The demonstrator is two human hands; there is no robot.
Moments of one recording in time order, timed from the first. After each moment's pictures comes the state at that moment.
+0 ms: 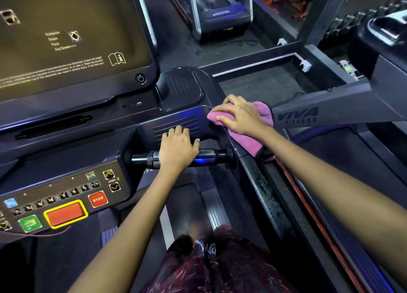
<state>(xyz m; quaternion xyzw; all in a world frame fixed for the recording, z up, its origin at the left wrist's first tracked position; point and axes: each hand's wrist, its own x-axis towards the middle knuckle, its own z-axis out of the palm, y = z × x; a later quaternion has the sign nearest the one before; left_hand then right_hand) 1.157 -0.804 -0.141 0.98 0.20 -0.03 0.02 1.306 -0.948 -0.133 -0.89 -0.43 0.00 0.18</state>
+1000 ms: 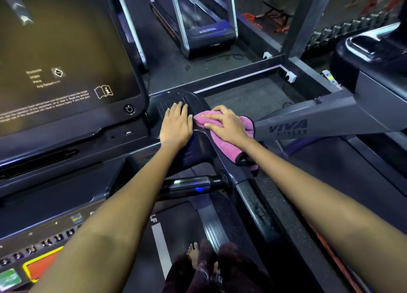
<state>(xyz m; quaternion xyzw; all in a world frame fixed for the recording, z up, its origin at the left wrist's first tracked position) 1.274 -0.756 -0.143 0.98 0.14 0.08 0.08 1.342 -0.914 -0.146 -0.90 -0.33 0.02 0.29</state>
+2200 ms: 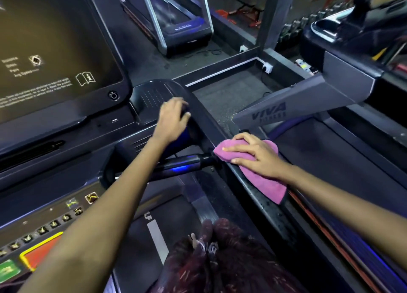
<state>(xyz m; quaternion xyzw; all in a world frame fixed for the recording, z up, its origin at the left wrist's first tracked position) 1.249 -0.772 -0.140 0.97 -0.01 0.13 0.22 1.225 -1.053 -0.140 -0.88 -0.37 0.08 0.29</state>
